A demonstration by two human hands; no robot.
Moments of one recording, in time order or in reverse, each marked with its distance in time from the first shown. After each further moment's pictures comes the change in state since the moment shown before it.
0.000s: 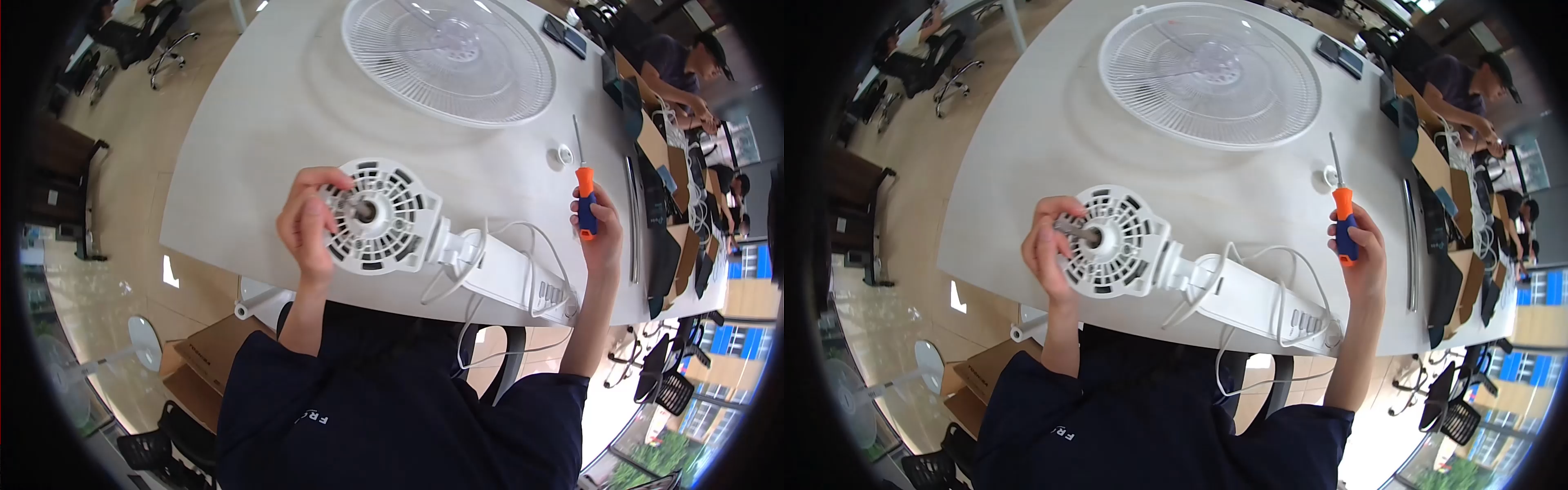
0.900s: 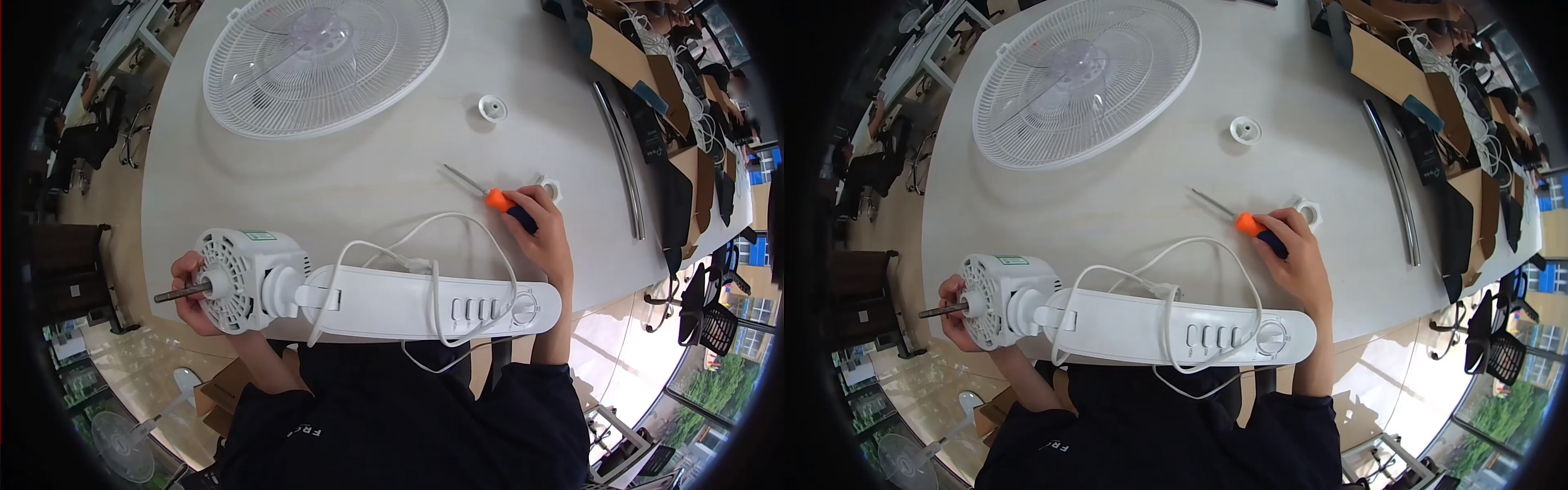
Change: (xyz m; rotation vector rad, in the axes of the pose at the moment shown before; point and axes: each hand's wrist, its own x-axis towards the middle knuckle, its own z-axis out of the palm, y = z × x) left_hand 0.000 0.006 -0.038 -0.423 0.167 -0.218; right_hand -0.030 0.064 -0.048 -0.968 0.013 -0.302
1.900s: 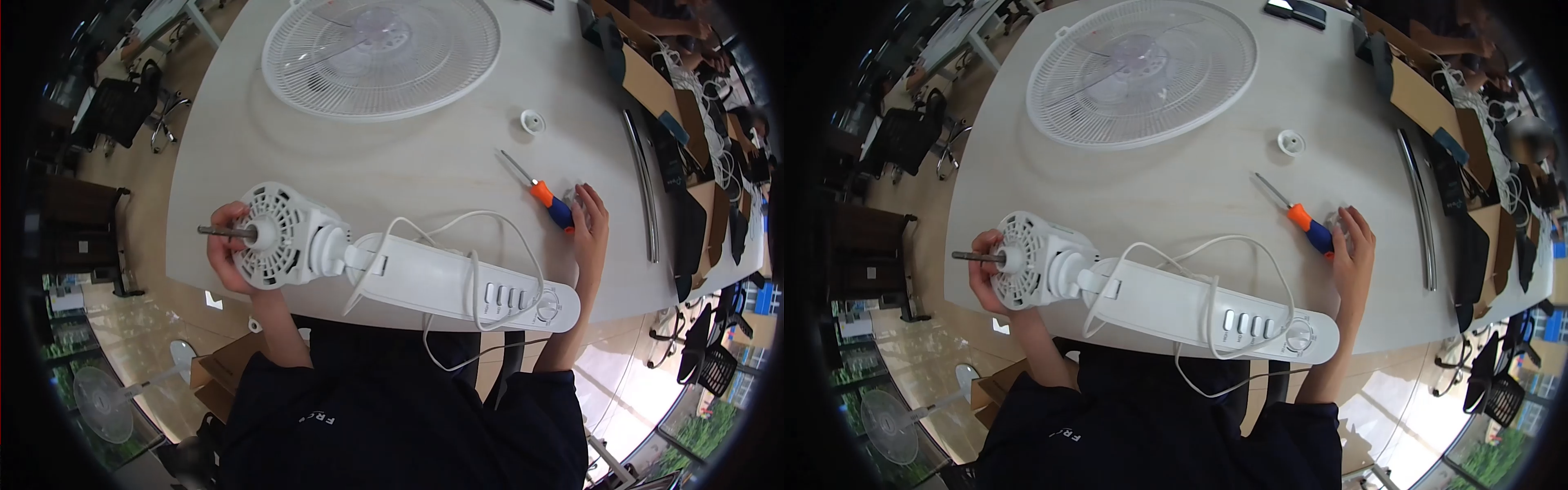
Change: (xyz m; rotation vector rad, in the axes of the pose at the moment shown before) left_hand 0.002 -0.020 0.017 0.311 0.124 0.172; right_hand 0.000 0.057 -0.015 -0.103 0.288 0.252
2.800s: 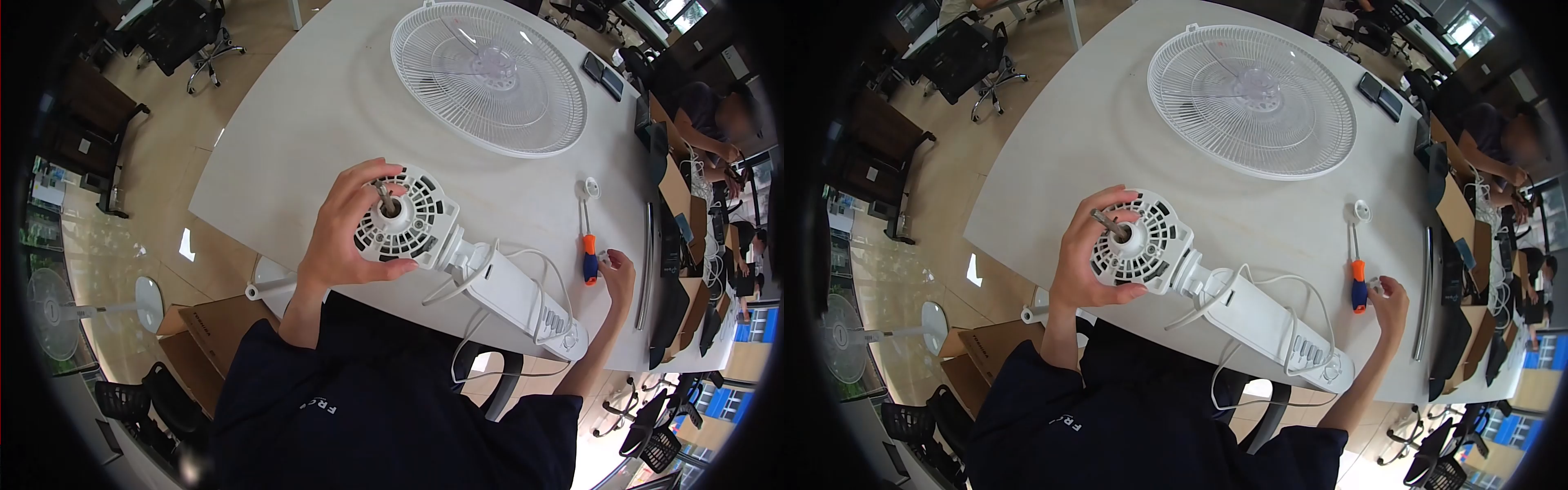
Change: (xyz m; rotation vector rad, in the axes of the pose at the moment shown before) left_hand 0.008 0.040 0.019 0.654 -0.737 0.293; right_hand 0.067 0.018 -0.033 -0.294 -0.149 0.018
